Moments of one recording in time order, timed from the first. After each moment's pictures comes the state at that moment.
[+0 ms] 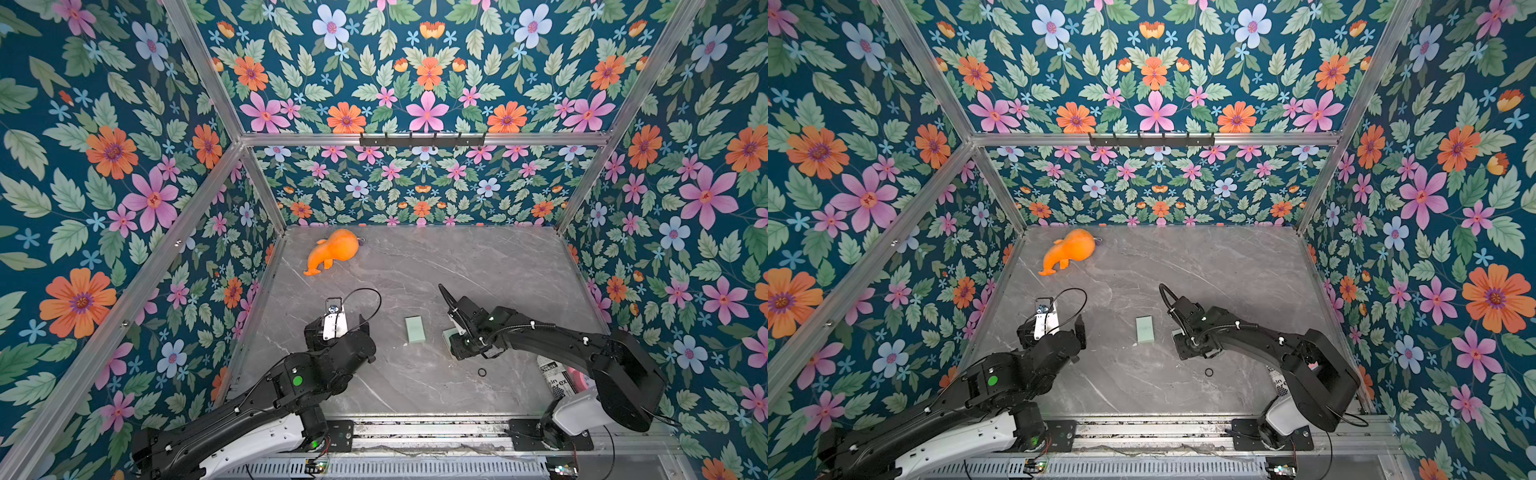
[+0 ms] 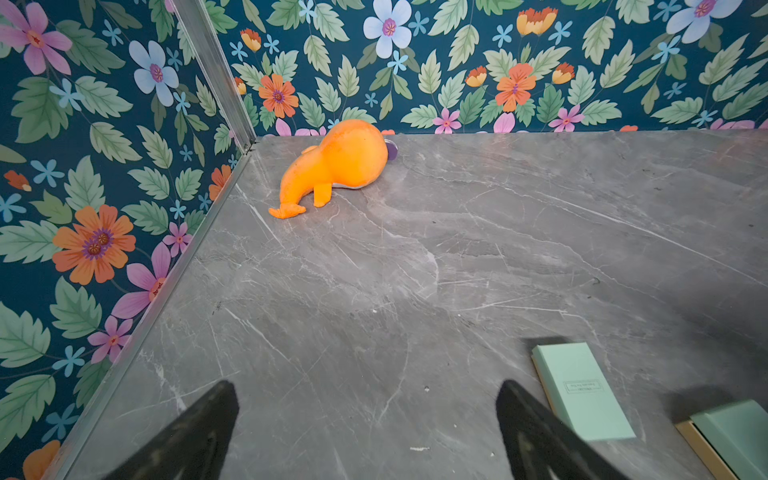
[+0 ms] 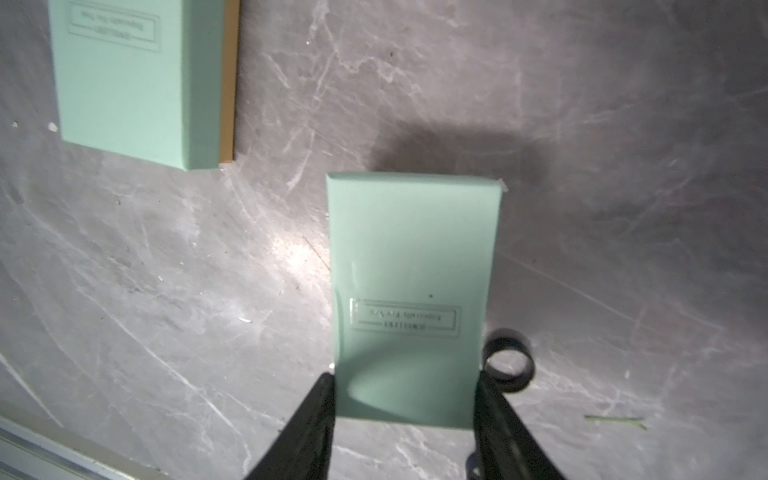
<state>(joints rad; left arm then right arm) -1.10 0.72 0.75 -0.85 -0.99 -0.68 0.78 1.49 0.90 -0.70 -0.01 0.45</state>
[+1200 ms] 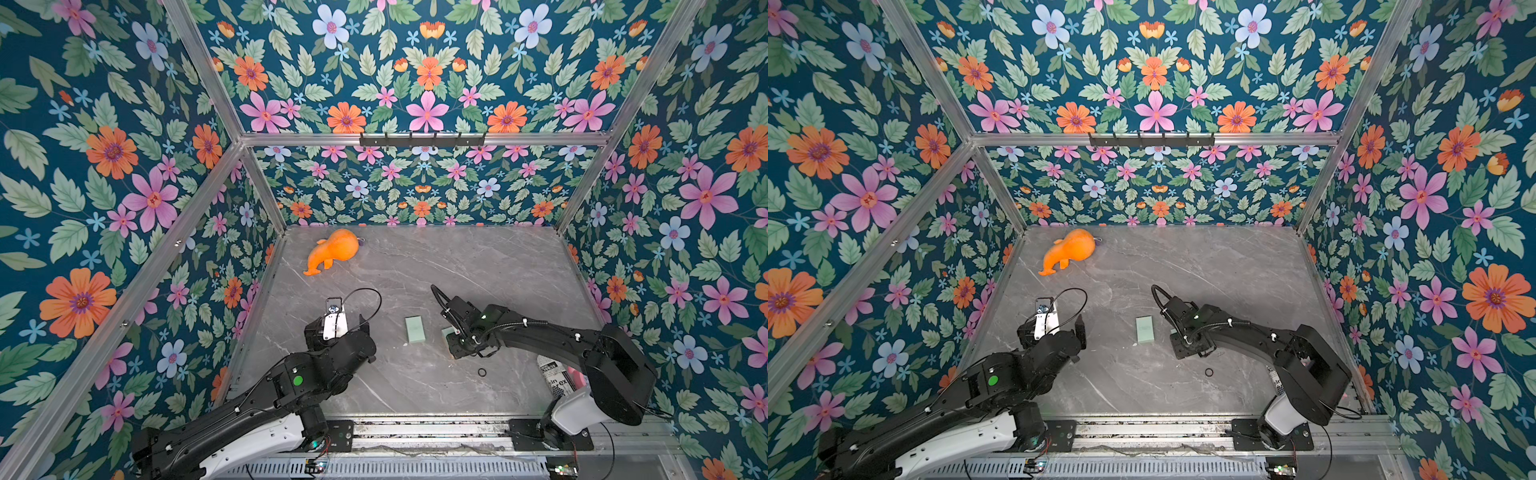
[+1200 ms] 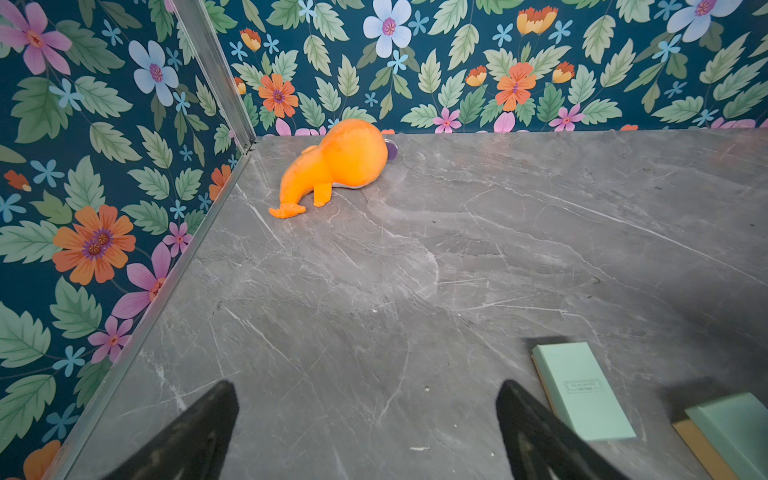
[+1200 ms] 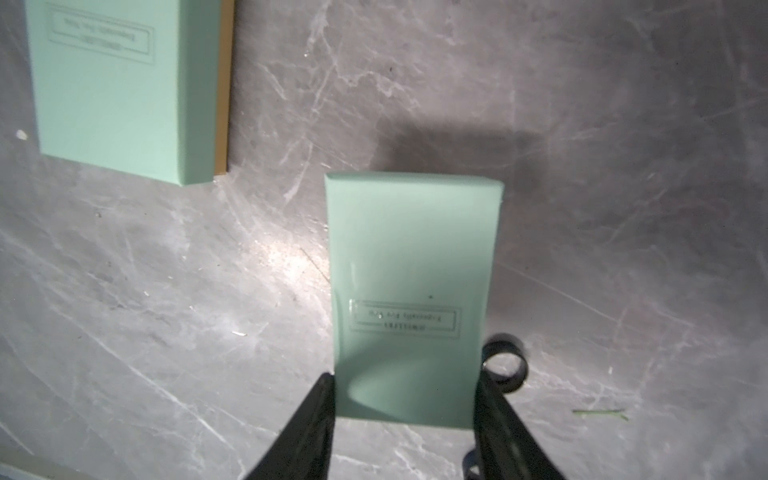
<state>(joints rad) -1.10 0.72 0.75 -0.85 -0.99 -0.68 0.81 1.55 0.95 -0.73 0.05 0.47</state>
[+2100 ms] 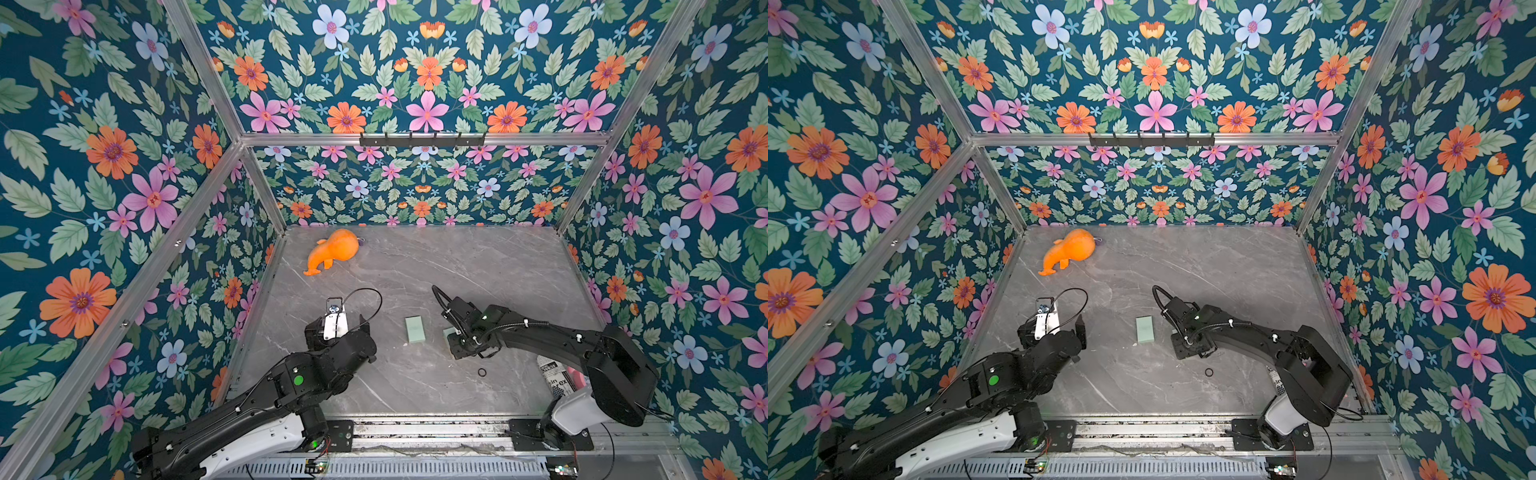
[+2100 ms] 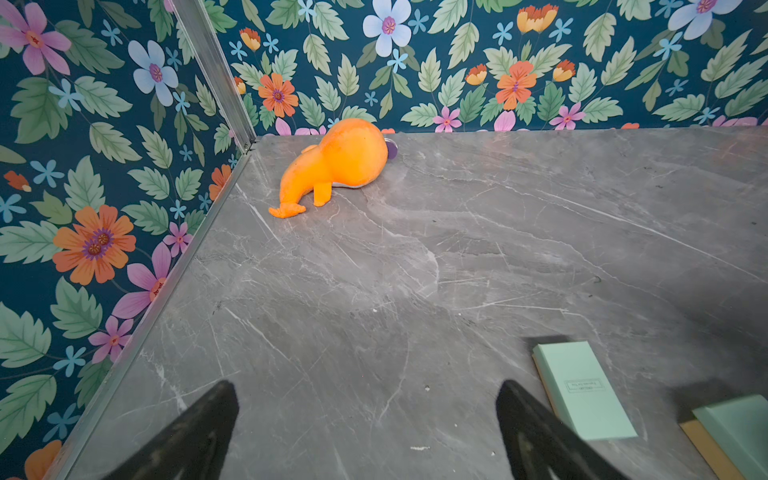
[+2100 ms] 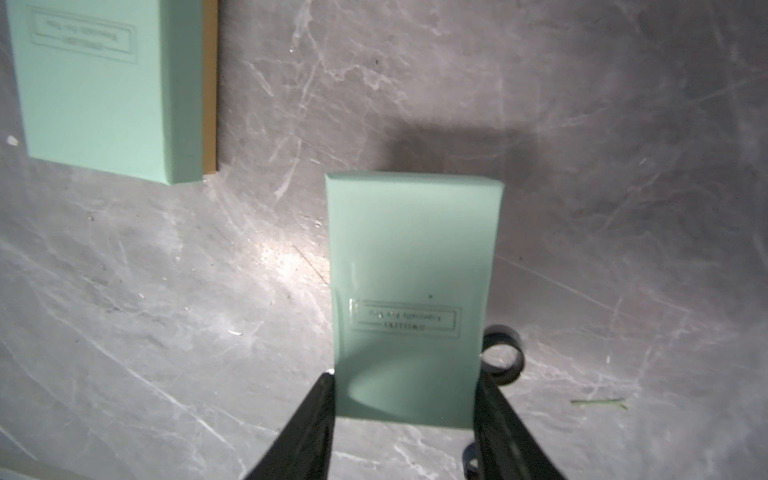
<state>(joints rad) -1.10 0.73 0.75 -0.85 -0.99 -0.68 0.81 1.53 0.94 -0.74 0.06 0.50</state>
